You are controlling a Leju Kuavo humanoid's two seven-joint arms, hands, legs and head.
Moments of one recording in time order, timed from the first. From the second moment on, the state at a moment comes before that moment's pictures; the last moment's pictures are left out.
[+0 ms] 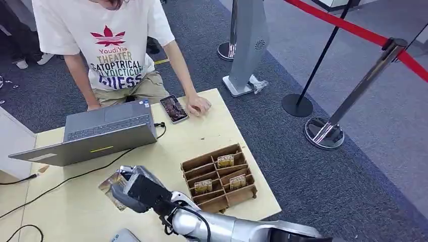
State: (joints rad) left arm -0.15 -0.07 0.80 -0.23 -1.16 0.24 0.16; right arm -0.45 0.10 0.97 -1.11 -0.25 -0.38 -0.42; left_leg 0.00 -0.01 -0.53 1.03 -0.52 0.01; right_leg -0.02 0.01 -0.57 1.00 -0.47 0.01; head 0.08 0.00
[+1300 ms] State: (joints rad) left arm -0.16 -0.07 0.71 -0.23 -1.19 0.19 0.19; right arm -0.68 0.19 0.48 -1.12 0.81 -0.68 -0.43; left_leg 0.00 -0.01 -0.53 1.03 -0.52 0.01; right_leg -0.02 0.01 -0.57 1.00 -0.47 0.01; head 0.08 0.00
